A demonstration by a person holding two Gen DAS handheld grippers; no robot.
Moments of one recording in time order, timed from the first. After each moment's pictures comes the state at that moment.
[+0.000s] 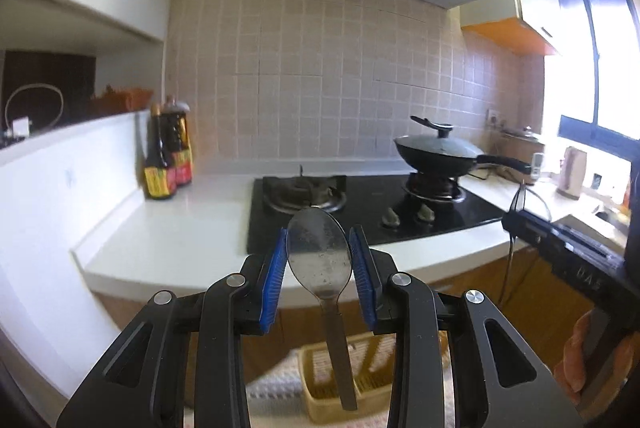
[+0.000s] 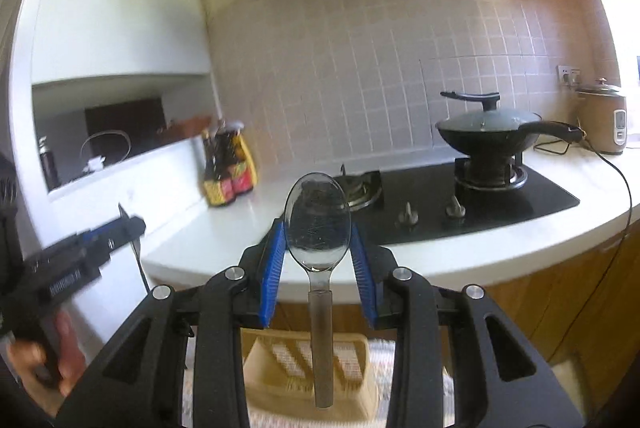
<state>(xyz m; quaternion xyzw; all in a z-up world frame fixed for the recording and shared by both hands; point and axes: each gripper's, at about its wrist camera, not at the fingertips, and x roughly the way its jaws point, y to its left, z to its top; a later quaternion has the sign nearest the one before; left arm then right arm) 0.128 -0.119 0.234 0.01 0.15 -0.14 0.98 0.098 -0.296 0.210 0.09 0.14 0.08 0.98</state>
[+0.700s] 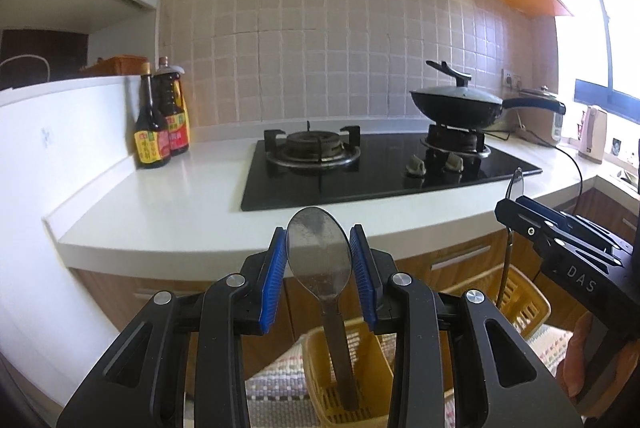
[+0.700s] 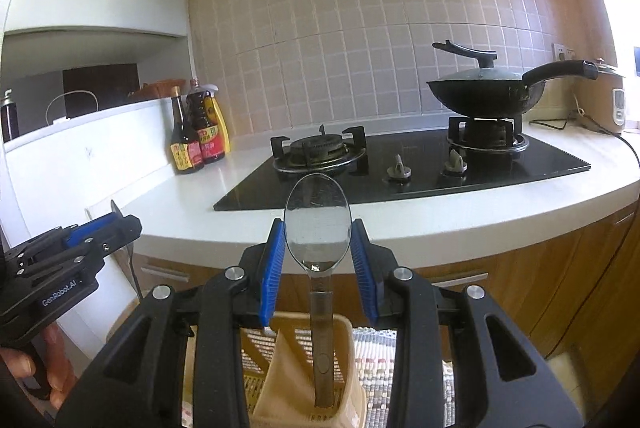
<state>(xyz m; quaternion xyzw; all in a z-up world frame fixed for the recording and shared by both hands) 0.180 -0.120 0.146 0.03 0.19 -0.13 0.97 0.147 -0.289 0.116 0.08 0.17 0.06 0.98</state>
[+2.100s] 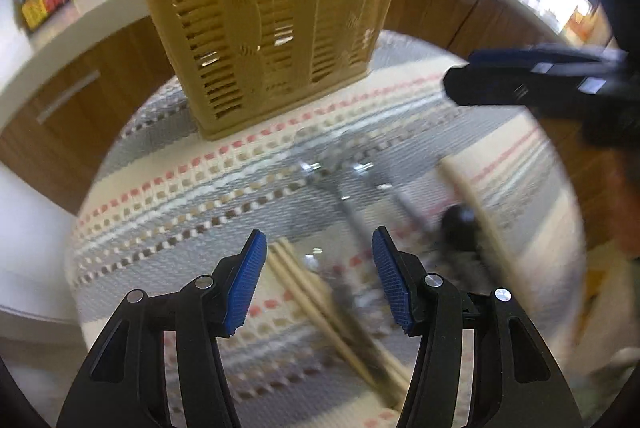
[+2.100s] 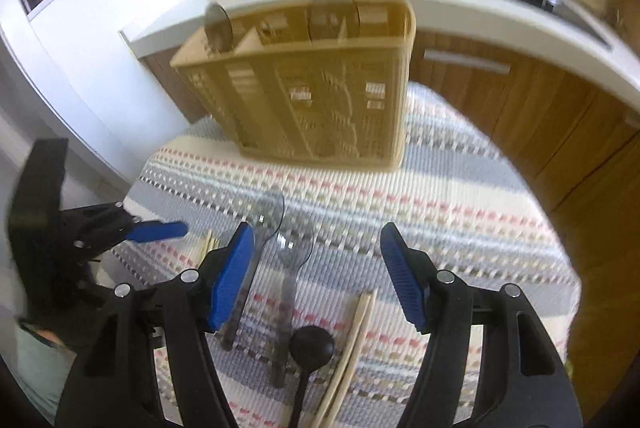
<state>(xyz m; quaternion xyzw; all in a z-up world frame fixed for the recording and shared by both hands) 0.075 -0.129 0.006 0.15 0.49 -0.28 0.81 0.051 -0.258 0.064 0.05 0.51 0.12 0.85</state>
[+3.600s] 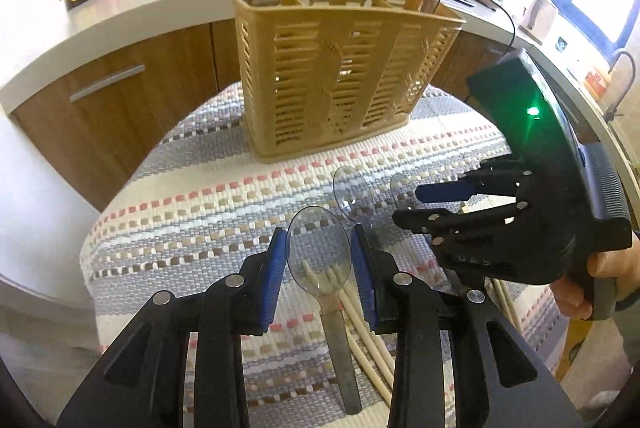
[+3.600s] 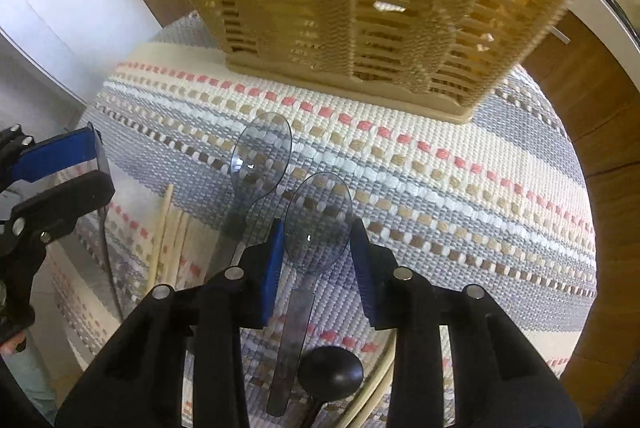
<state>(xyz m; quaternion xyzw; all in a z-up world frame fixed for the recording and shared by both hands) 0.078 -0.086 0.045 0.05 0.47 -0.26 0.84 0.092 -0.172 -0.020 -0.04 0.60 0.11 0.79</state>
